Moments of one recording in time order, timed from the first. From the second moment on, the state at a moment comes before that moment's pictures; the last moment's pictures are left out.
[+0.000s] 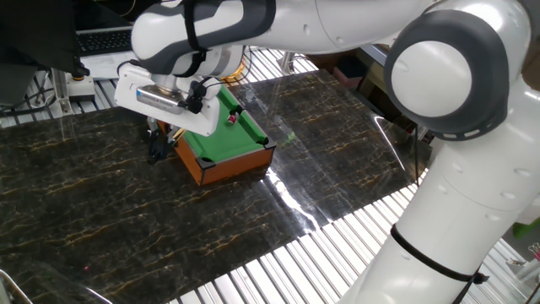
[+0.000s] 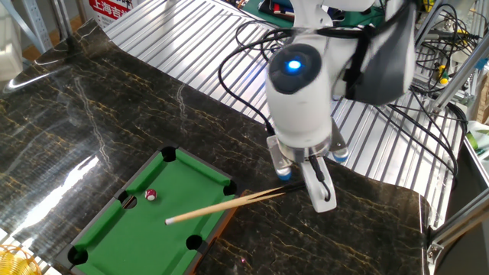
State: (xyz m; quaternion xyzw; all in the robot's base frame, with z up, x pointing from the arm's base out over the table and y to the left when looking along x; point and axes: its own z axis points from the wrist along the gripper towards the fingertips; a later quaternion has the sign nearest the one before) arm 0.486 0.191 0.232 -0.40 -0.90 -0.08 0.16
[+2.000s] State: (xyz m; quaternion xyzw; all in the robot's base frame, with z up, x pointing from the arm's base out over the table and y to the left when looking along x) arm 0.485 0.210 0.211 -0.47 -0.87 -0.05 0.13
